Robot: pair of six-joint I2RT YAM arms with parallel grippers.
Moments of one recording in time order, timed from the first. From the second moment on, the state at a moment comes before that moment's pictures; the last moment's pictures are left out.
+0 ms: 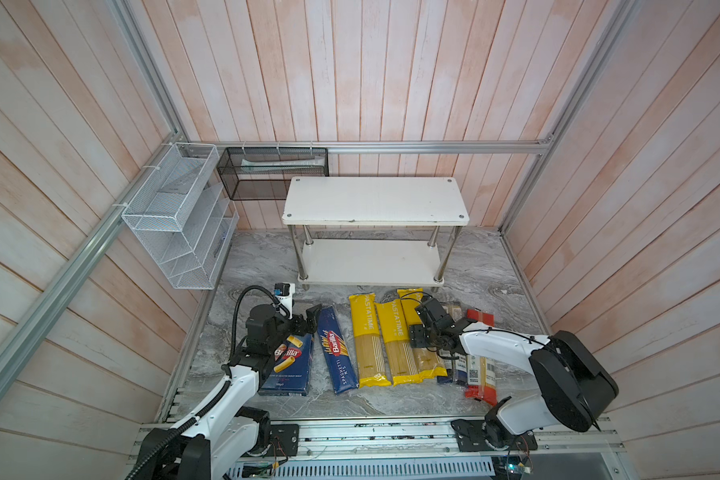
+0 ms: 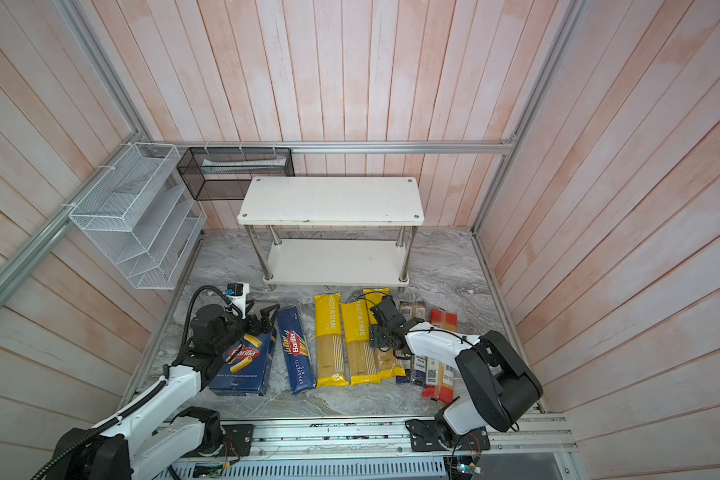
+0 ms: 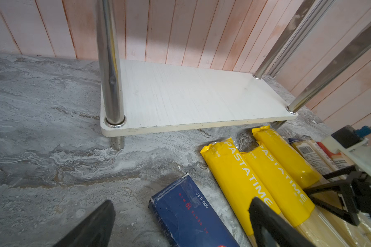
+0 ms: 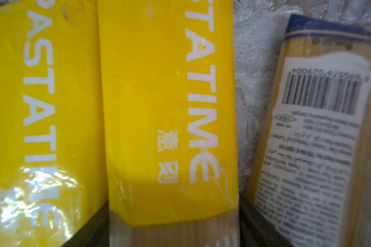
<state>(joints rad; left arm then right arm) -0.19 1.00 0.35 0.28 0.28 -0.17 0.62 1.48 0.65 -0.28 0.19 0.48</state>
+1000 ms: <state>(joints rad) -0.20 0.99 0.35 0.28 0.26 -0.16 0.65 1.45 0.61 -0.22 0.23 0.55</state>
